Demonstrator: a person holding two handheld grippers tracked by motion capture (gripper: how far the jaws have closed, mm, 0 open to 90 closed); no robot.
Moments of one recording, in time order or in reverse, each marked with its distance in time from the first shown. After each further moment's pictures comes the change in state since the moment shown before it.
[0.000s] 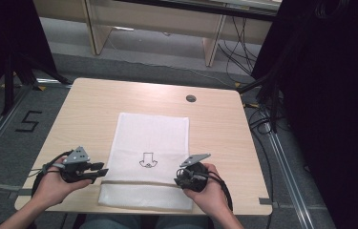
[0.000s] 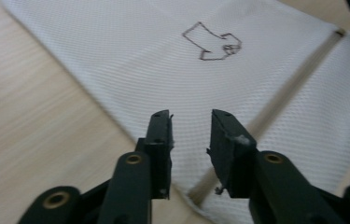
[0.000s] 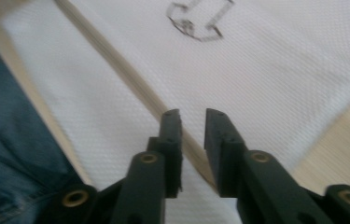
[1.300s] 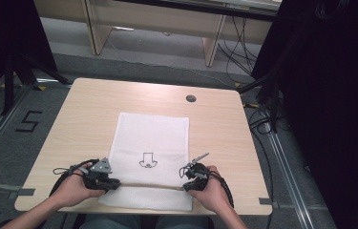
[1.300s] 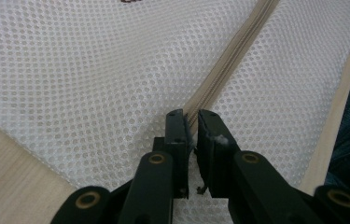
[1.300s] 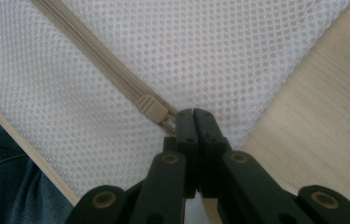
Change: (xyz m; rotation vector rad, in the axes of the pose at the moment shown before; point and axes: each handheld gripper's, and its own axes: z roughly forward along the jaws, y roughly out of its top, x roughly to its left) left arm -0.019 -0.001 0.043 0.271 -0.152 0.209; right arm -0.024 -0.015 0.025 0.210 0.012 0.075
